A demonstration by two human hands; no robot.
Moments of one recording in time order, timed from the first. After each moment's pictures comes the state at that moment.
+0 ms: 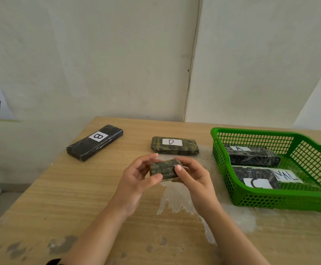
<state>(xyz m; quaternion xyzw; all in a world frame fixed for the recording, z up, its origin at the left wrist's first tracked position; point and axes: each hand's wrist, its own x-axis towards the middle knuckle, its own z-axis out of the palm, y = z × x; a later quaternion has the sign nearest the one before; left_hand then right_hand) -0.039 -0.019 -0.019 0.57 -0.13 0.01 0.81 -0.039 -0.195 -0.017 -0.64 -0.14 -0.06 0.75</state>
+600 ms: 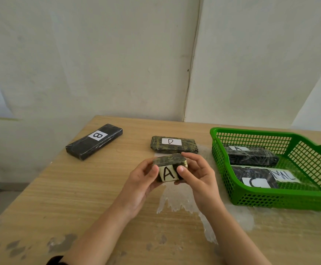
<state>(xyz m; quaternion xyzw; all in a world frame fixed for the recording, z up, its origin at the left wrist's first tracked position) -0.046 -0.029 -0.014 0.56 -0.11 -0.06 0.82 -0.040 -0.200 -0.012 -0.60 -0.15 -0.08 0.78</state>
